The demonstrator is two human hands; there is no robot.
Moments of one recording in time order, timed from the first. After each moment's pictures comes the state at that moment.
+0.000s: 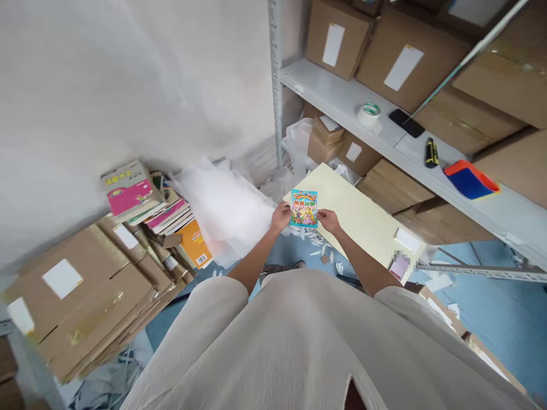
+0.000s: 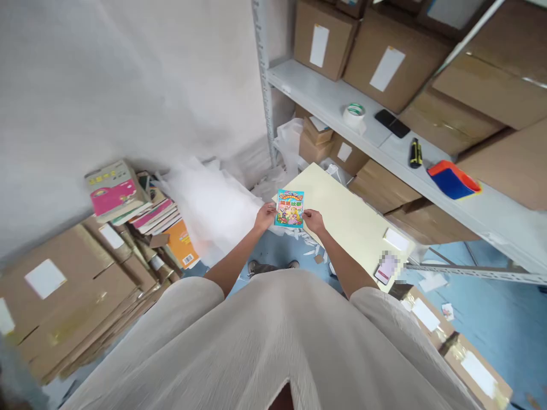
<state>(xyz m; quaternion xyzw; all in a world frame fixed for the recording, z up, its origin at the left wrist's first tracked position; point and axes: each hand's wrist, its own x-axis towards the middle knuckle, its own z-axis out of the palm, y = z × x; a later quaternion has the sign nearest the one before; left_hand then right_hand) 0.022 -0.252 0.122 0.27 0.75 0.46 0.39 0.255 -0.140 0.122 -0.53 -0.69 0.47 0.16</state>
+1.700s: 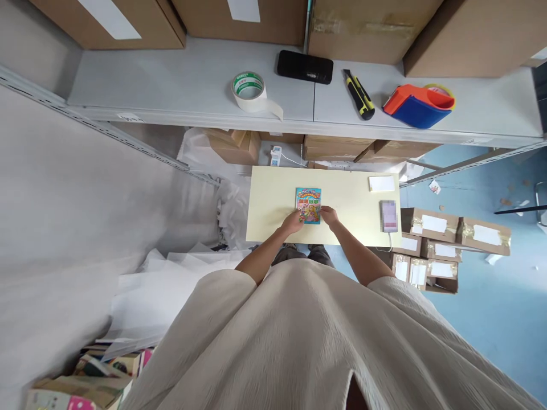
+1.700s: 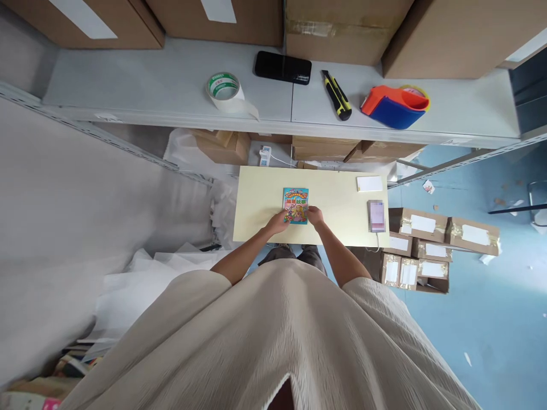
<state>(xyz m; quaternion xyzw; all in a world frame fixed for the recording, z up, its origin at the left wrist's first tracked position) 0.124 -0.044 0.055 0.64 0.54 0.03 0.54 0.349 -0.079 0.017 -0.80 -0.27 0.48 0.25</state>
